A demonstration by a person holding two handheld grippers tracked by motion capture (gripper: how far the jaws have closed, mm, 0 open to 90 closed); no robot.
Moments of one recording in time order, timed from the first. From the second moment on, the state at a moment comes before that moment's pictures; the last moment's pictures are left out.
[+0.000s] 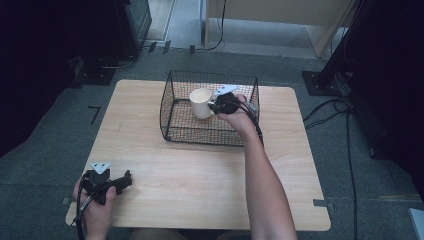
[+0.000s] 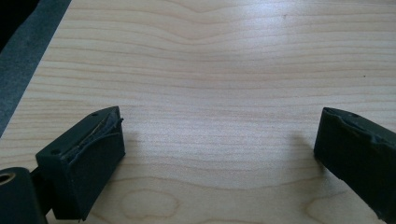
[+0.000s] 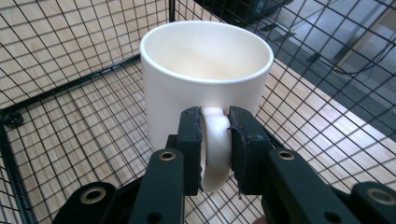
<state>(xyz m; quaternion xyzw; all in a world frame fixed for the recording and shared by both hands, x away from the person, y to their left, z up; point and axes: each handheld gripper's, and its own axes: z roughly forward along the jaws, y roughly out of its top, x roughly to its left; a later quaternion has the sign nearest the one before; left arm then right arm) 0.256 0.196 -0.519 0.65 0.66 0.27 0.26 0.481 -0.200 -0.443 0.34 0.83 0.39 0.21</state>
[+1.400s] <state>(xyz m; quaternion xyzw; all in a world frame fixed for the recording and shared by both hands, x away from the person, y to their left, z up) 0.256 0.196 -0.519 0.66 0.66 0.27 0.26 0.413 -0.220 -0.379 0.38 0.78 0.44 0.23</state>
